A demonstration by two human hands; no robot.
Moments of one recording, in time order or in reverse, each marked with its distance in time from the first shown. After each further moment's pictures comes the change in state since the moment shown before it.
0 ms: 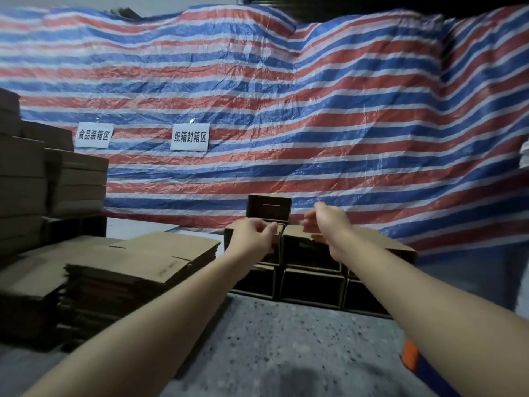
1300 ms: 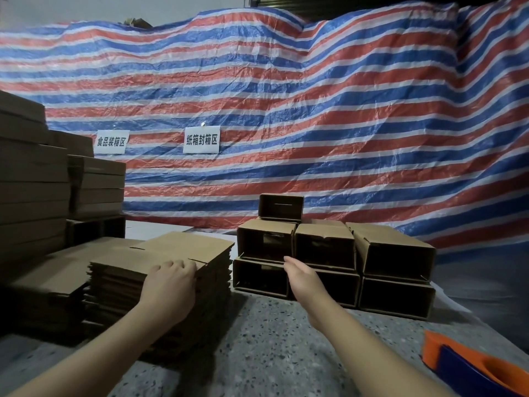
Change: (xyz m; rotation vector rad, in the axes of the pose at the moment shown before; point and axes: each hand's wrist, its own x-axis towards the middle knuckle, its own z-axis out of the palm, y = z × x) left_hand -0.056 -0.101 -0.122 1.370 0.010 0.119; right_hand -0.051 0.096 0.054 -0.017 -0.284 0.123
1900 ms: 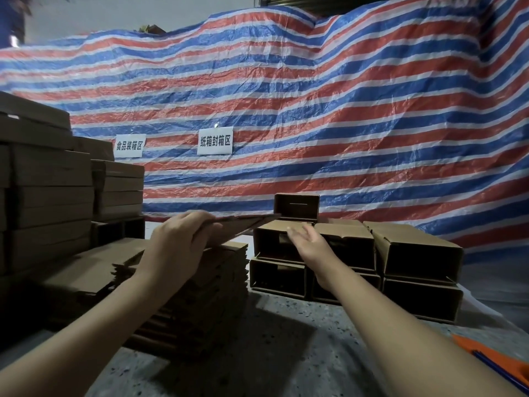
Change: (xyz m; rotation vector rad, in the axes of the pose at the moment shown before) left_hand -0.006 -0.021 -0.088 -0.557 0.656 0.264; right_hand 0.047 -0.039 0.008 0.030 -0.009 -0.180
